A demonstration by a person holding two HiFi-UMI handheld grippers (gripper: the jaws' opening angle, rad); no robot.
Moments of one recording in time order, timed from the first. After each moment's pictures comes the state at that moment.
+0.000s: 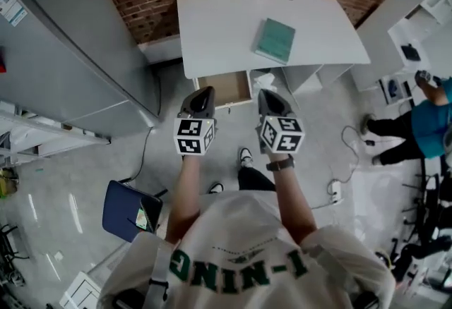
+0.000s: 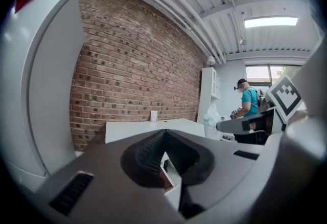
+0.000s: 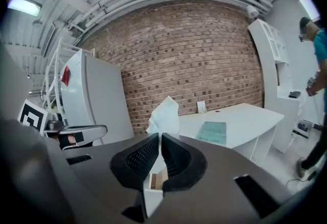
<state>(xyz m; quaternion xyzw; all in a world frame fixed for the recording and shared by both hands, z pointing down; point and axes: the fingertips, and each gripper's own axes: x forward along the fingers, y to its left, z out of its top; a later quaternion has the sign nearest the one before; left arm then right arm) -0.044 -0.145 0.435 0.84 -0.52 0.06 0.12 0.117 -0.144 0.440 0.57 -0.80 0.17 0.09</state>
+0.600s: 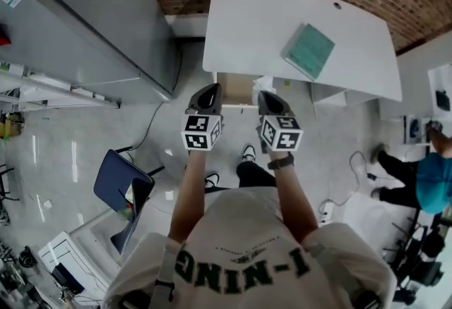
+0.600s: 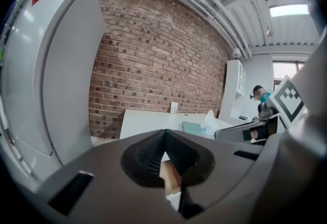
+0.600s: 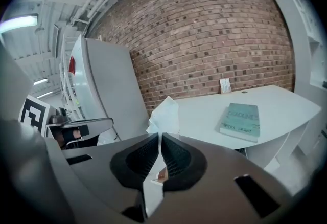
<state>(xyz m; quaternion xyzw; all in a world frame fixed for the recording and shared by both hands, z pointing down) -0.069 -0.202 0.502 0.77 -0.61 0.08 0.17 0.070 -0.223 0.522 0.44 -0.85 0.22 0.17</state>
